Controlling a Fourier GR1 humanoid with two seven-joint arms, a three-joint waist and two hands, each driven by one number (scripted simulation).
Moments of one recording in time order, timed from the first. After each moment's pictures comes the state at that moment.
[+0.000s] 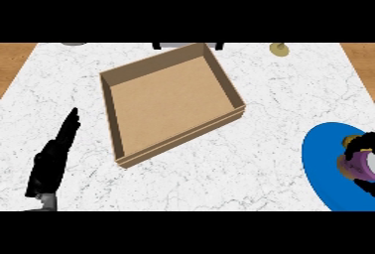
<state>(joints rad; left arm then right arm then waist) 0.03 0.19 0.05 -1.58 -0.18 0.04 0.09 -0.07 -0.61 -0.17 -1.28 0.93 0.34 -0.46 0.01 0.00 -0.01</state>
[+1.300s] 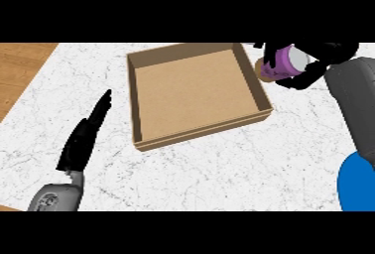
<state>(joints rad) -0.13 0.15 -0.06 -1.53 -0.22 0.00 0.10 -0.96 -0.44 0.01 -0.79 0.80 0.31 -0.91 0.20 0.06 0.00</state>
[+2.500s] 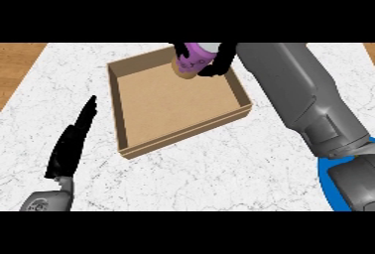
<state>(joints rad) -0.09 0.17 0.00 -1.52 -0.22 0.03 0.10 -1.38 -0.18 0.17 -0.44 0.58 0.39 -0.89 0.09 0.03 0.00</state>
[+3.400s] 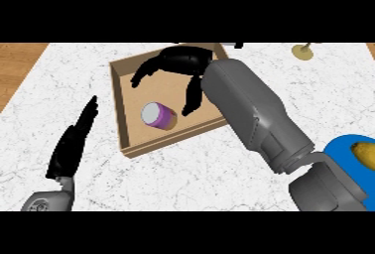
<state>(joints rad) -0.08 0.16 0.00 -1.52 -0.22 0.02 0.09 -1.38 0.00 0.32 -0.25 0.57 0.33 -0.84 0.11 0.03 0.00</state>
